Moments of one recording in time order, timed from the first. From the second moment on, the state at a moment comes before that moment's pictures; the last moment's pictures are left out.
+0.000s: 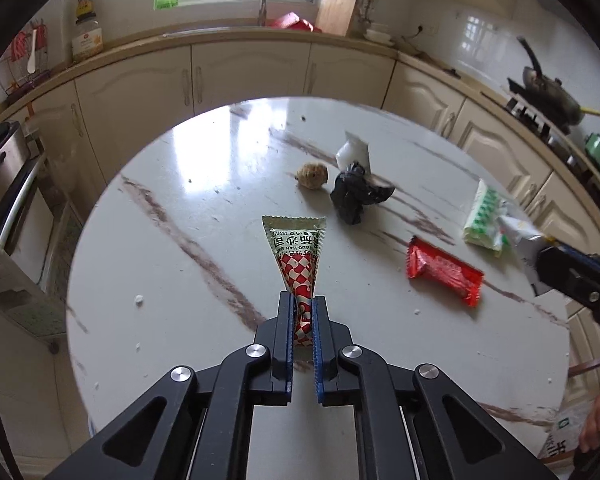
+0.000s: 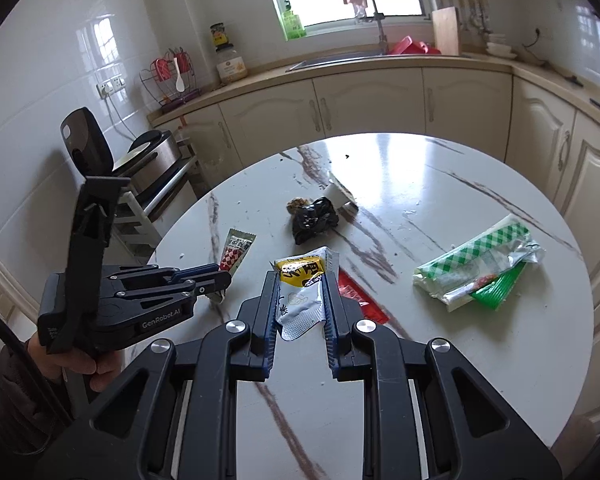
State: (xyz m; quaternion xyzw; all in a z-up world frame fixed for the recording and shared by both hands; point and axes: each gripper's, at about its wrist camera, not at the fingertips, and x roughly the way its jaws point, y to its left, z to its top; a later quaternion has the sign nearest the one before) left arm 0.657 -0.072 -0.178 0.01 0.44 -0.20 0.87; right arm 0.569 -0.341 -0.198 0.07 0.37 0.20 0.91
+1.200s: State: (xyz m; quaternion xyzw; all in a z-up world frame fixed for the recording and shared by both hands) left arm 0.543 0.309 -0.290 -0.14 0.54 -0.03 0.83; right arm 0.558 0.082 -0.300 -0.05 0.47 0.38 0.80
